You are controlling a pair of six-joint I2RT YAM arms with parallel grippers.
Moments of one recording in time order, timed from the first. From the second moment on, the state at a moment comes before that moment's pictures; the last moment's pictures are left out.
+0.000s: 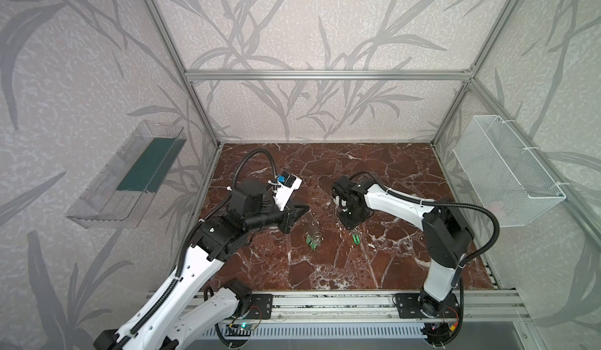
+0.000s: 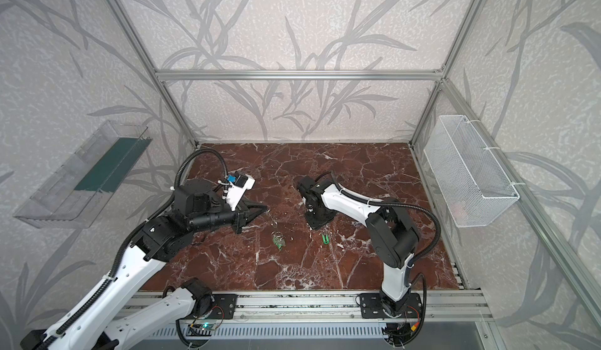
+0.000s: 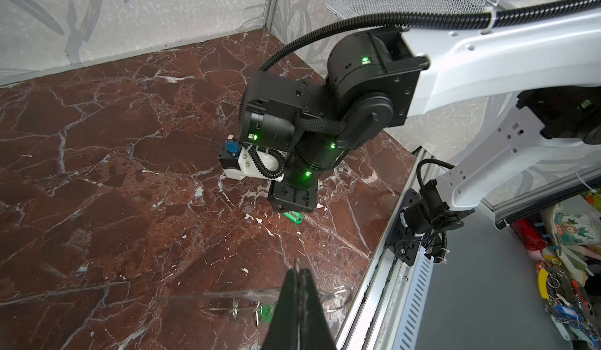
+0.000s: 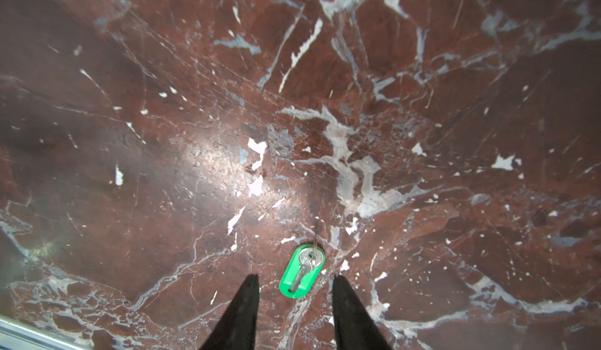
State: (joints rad) left arm -0.56 0.86 1.03 -0.65 0.46 -0.15; right arm 0.72 1.86 1.36 -1.00 -0.02 0.16
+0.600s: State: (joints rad) left arm -0.56 0.86 1.03 -0.65 0.46 -0.15; right arm 0.72 1.97 1.41 -1.08 0.02 0.12
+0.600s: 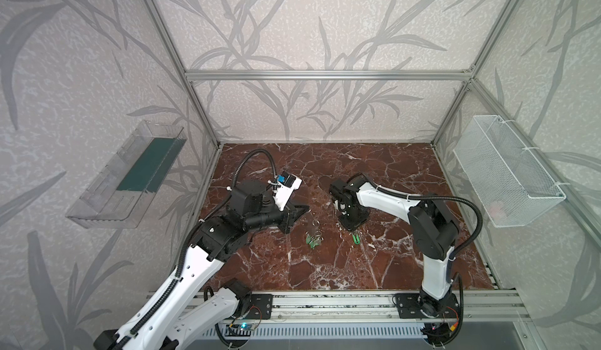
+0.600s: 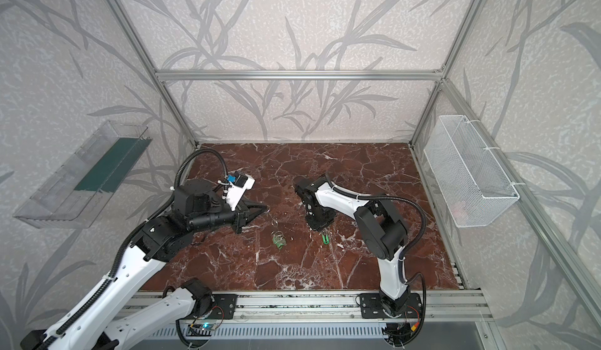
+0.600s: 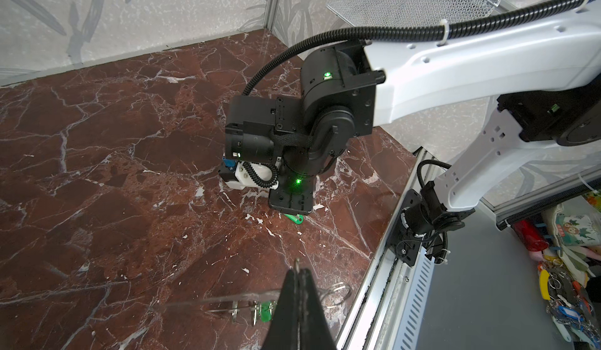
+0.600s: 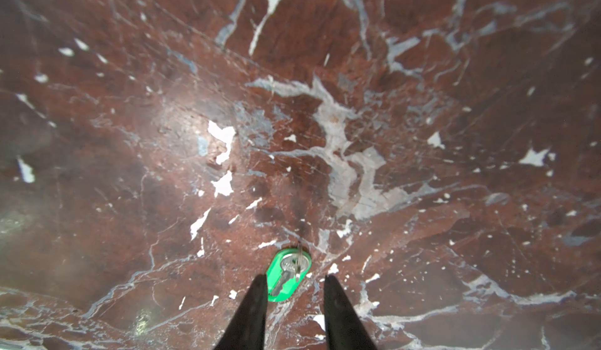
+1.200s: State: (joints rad) left arm -0.55 0.86 1.03 -0.65 0.46 -0.15; right arm 0.69 2.04 1.44 -1.09 -0.01 0.12
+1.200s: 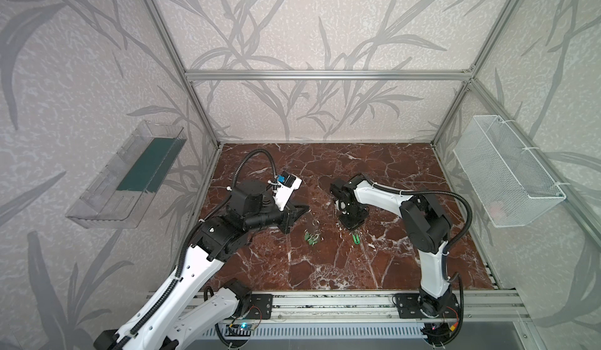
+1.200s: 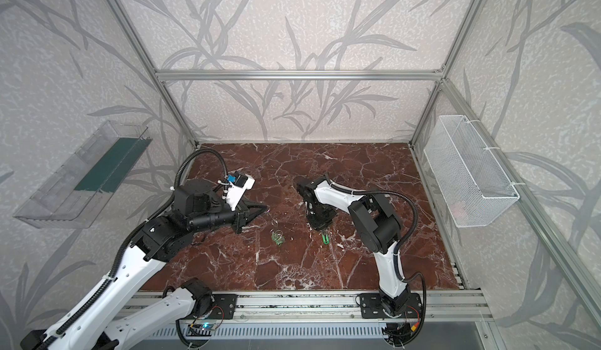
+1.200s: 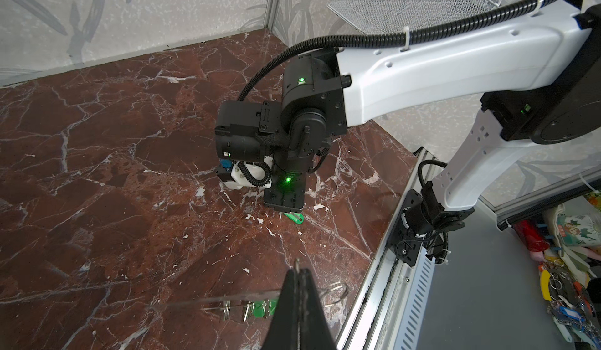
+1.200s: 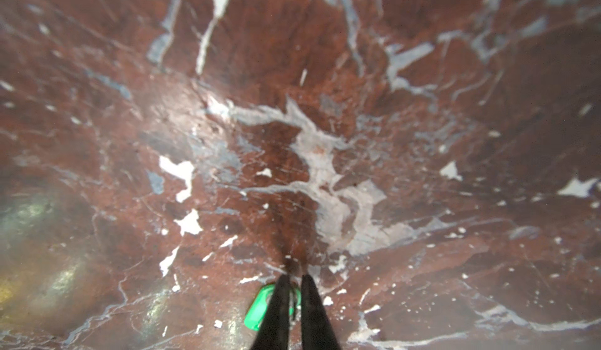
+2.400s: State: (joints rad) left arm -0.55 0.86 1.03 -0.65 0.44 -0.15; right arm 0.68 1.47 0.58 -0.06 0.07 0.41
